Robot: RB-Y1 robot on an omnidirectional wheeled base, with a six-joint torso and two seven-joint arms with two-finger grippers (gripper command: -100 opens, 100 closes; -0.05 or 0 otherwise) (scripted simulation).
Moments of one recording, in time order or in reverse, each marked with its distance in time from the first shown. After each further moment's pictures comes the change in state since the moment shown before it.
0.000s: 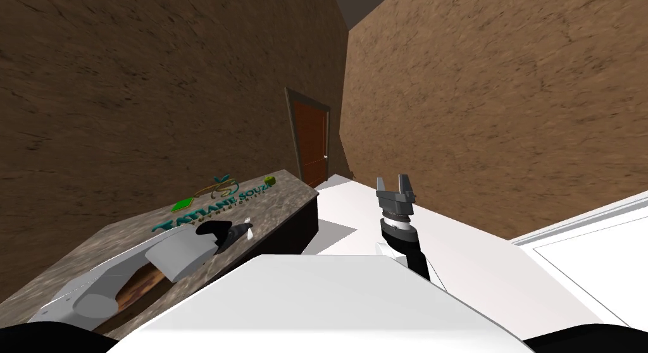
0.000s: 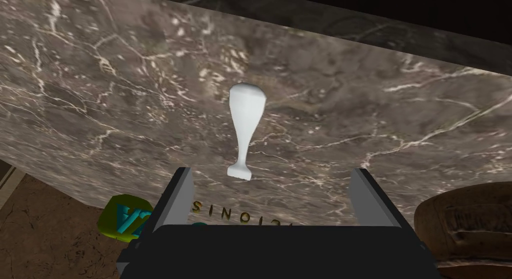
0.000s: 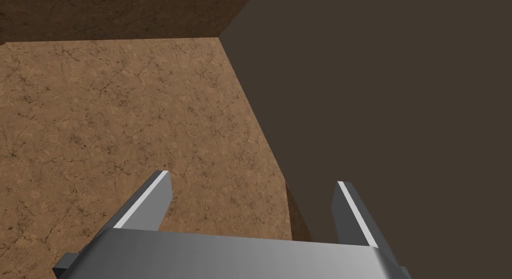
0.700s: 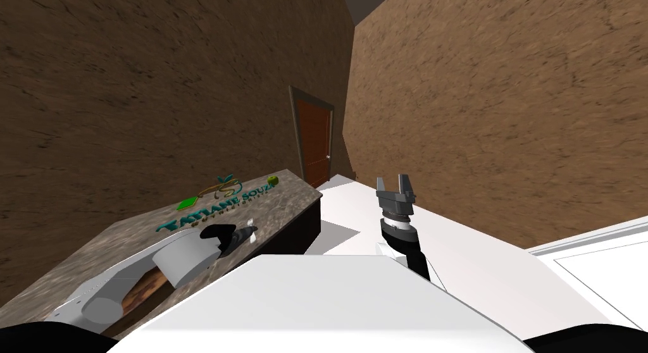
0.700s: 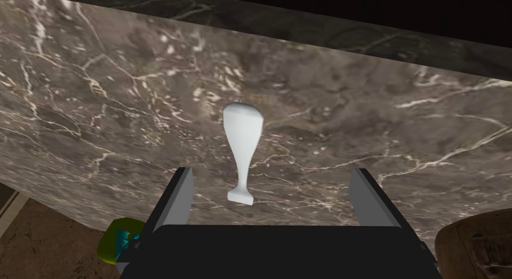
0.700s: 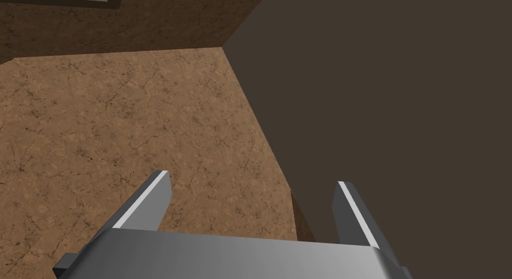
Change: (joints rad) left arm -0.001 -0.012 -0.062 -0.005 0.007 -0.032 -0.039; right arm 0.000 0.000 0.000 0.000 0.000 0.000 0.000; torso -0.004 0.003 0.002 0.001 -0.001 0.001
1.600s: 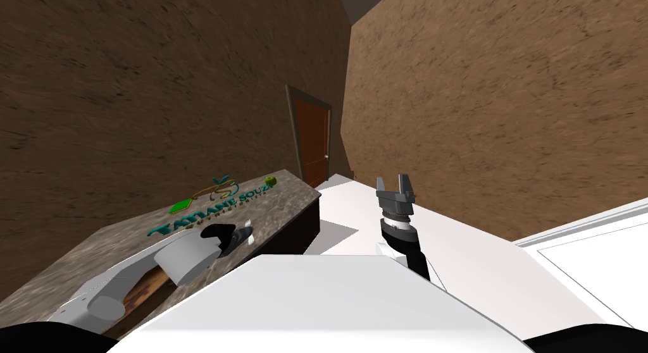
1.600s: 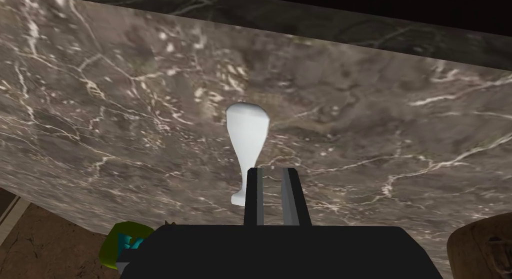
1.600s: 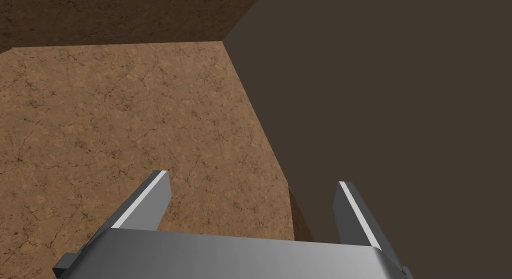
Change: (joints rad) left arm -0.008 0.001 -0.004 0.032 0.001 -0.012 -0.003; right arm 0.000 0.000 0.000 0.000 0.000 0.000 0.000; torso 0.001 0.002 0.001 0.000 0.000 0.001
